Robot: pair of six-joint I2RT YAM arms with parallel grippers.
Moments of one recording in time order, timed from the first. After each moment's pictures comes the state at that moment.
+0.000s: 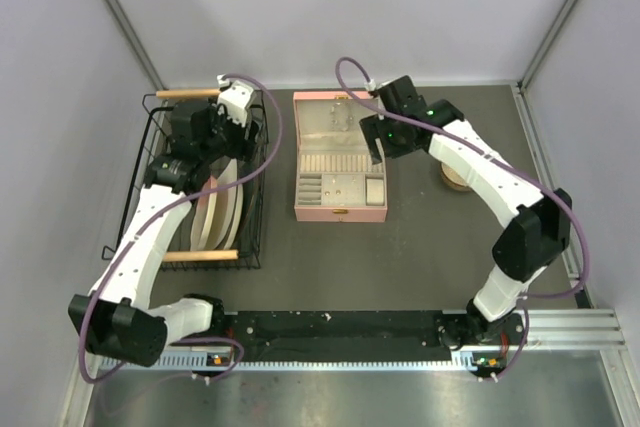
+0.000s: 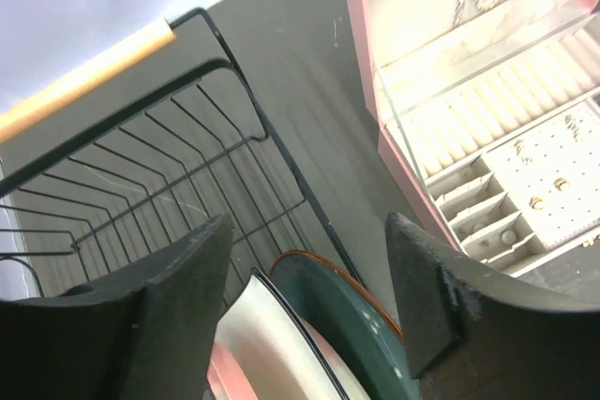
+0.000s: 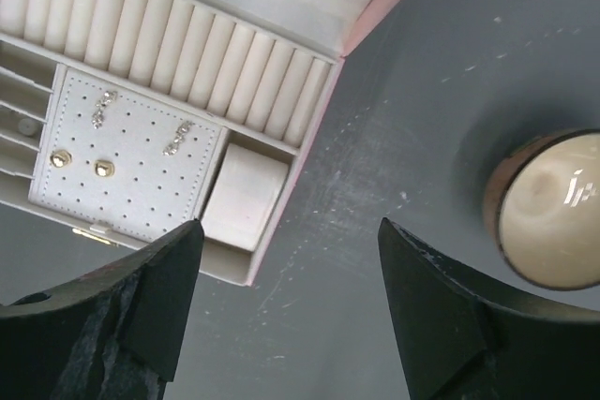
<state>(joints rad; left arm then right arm) -0.20 1.20 1.21 -0.44 0.19 0.24 0.57 1.70 1.64 -0.91 0.16 0.15</state>
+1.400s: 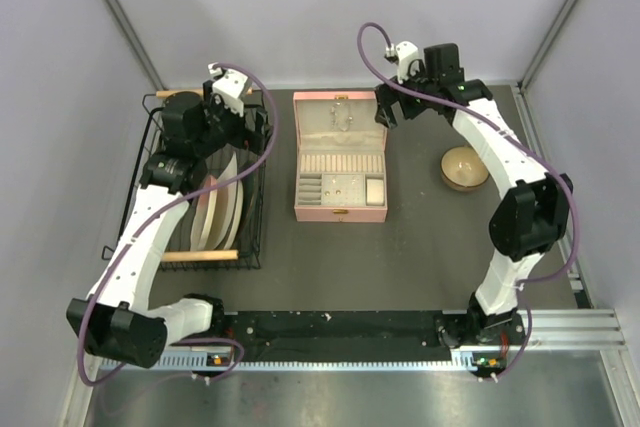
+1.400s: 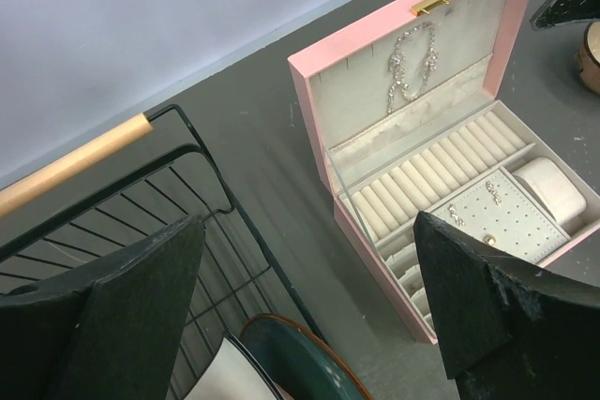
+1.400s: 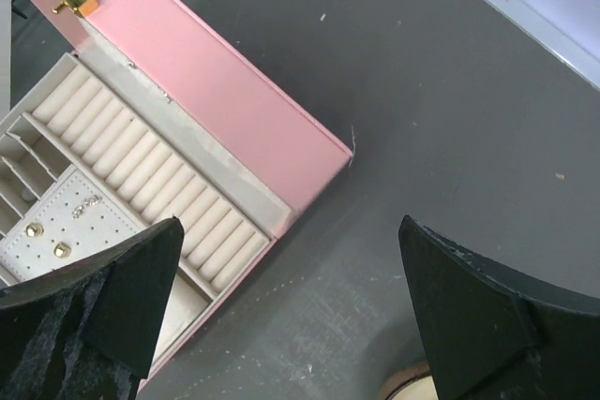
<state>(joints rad) -0.20 1.17 1.24 -0.31 0.33 0.15 0.29 1.79 1.74 -0.61 -0.33 -0.25</state>
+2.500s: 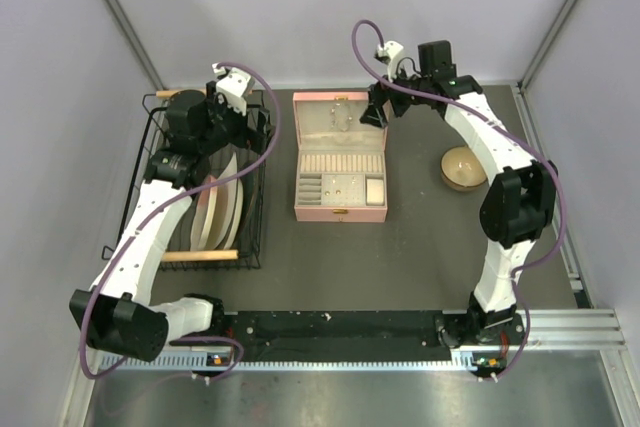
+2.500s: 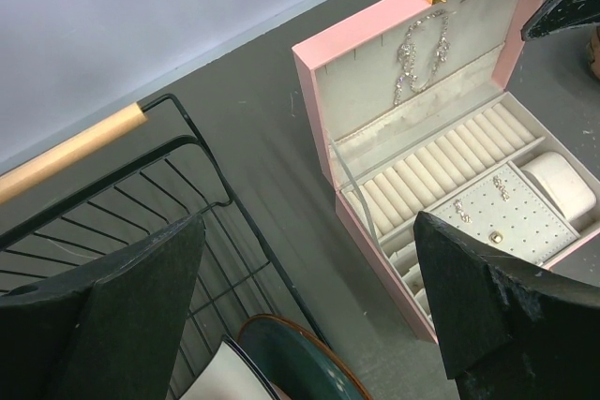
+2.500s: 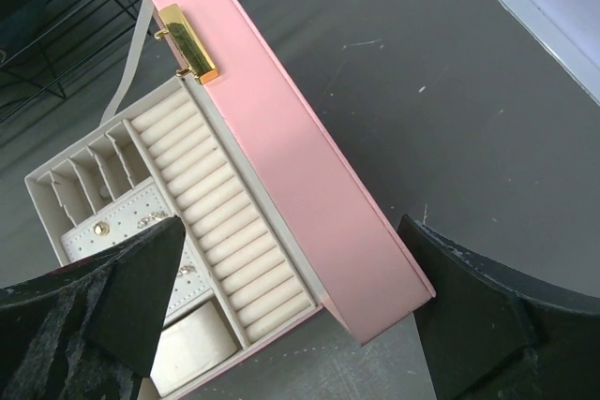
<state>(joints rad) -0.20 1.21 1.24 -0.31 0.32 0.16 0.29 1.91 1.83 -0.57 -0.65 -0.31</state>
